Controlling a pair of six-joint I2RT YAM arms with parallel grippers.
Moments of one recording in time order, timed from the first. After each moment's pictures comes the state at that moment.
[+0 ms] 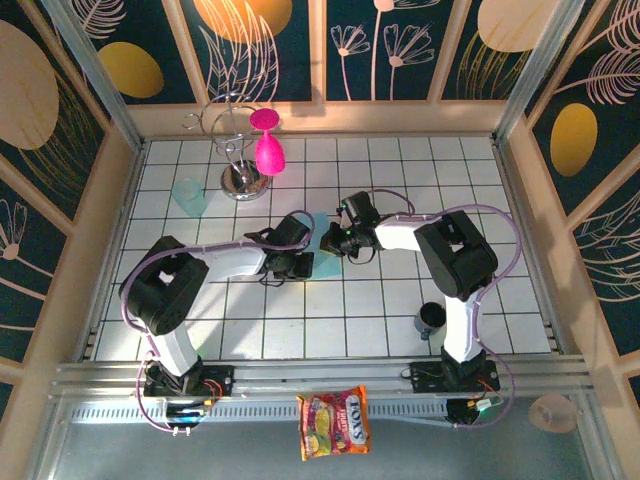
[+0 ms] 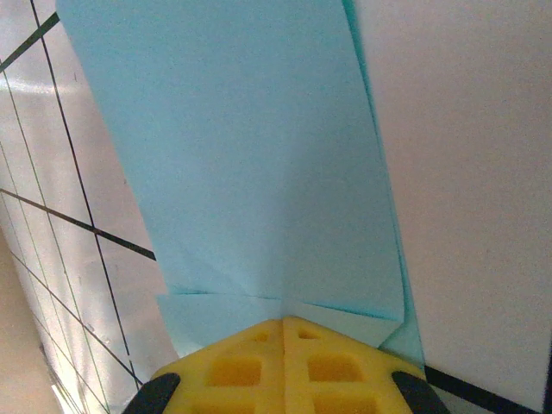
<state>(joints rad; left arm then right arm) -0.71 1.76 0.93 -0.31 0.16 -0.59 0.58 1.98 1.08 -0.07 -0.49 0.83</state>
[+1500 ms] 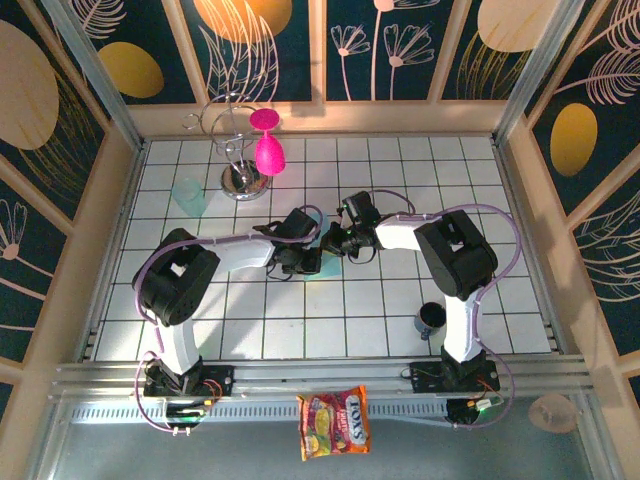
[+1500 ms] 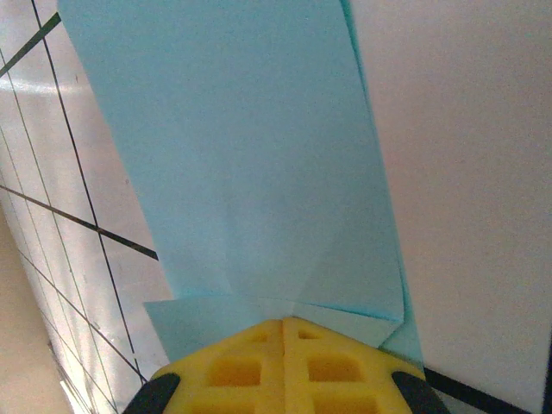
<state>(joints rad) -0.71 1.85 1.04 -0.30 0.23 -0.58 0.57 1.99 1.08 -0.06 -0.51 0.83</state>
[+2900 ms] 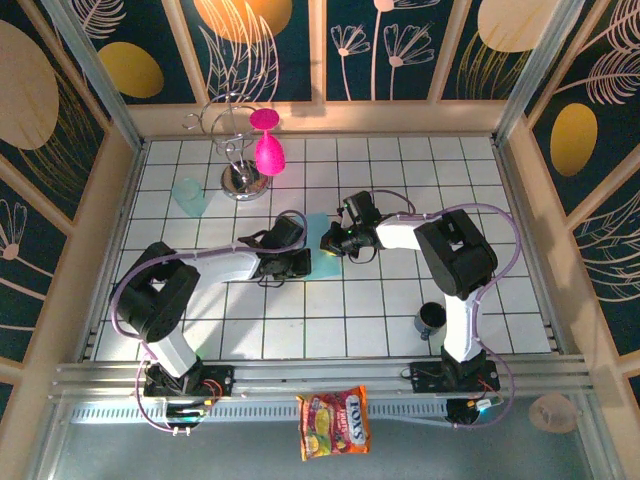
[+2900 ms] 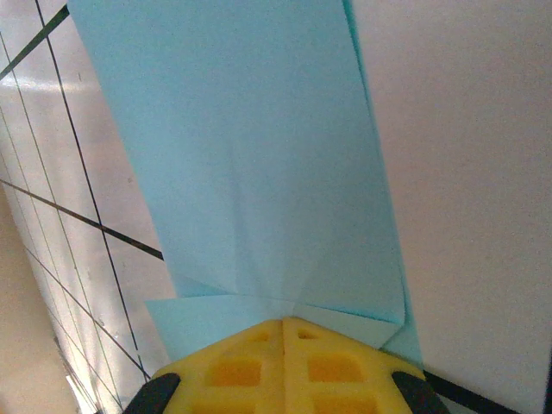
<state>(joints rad) -0.71 1.71 0.88 -0.21 0.14 -0.74 0.56 1.99 1.08 -0.06 -0.53 0.83</state>
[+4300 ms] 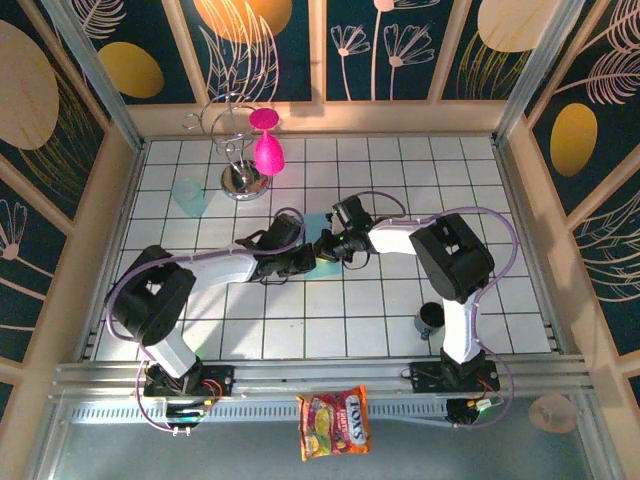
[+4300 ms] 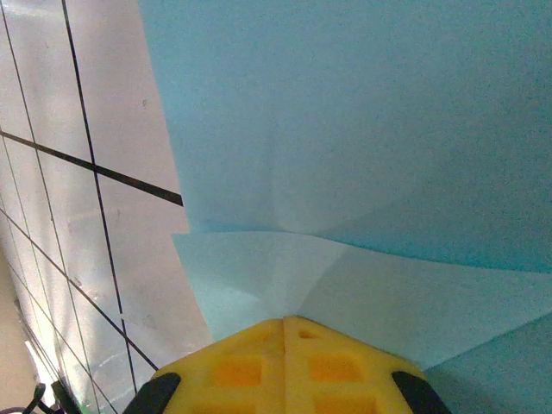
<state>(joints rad) -0.71 1.69 0.86 -0.10 0.18 -0.81 0.64 1.98 1.09 -0.08 -0.51 0.76</state>
